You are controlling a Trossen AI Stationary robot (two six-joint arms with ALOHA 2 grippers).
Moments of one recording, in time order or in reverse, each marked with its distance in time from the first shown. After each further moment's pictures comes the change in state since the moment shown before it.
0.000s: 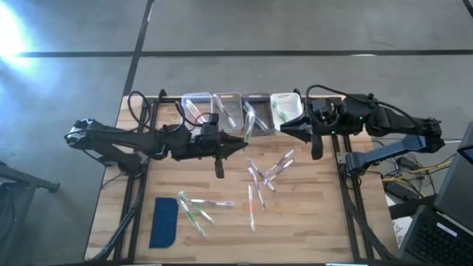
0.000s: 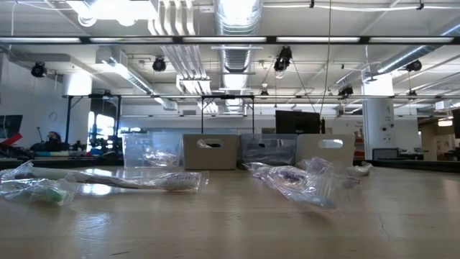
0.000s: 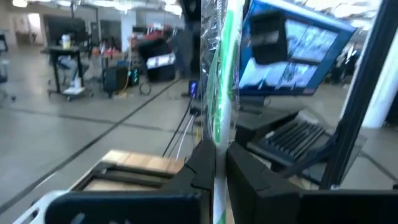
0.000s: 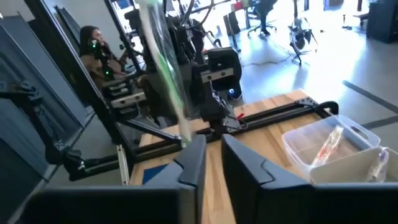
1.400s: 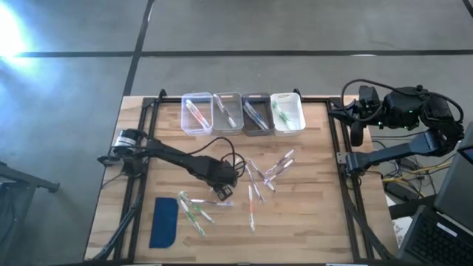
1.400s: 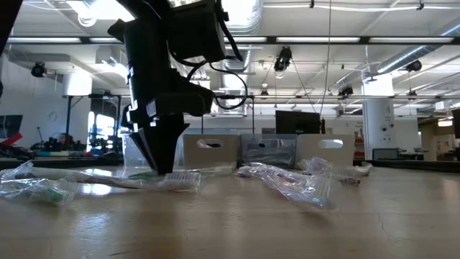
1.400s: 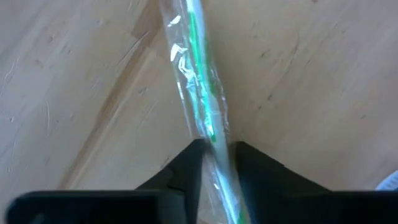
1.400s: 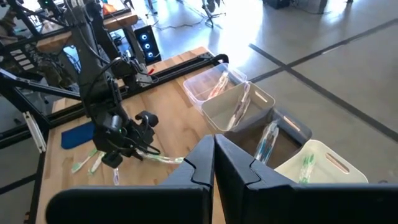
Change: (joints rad) left arm -0.007 0.545 -0.043 -0.888 0.206 -0.700; right arm -0.001 -0.213 0.209 -0.707 0.299 0.025
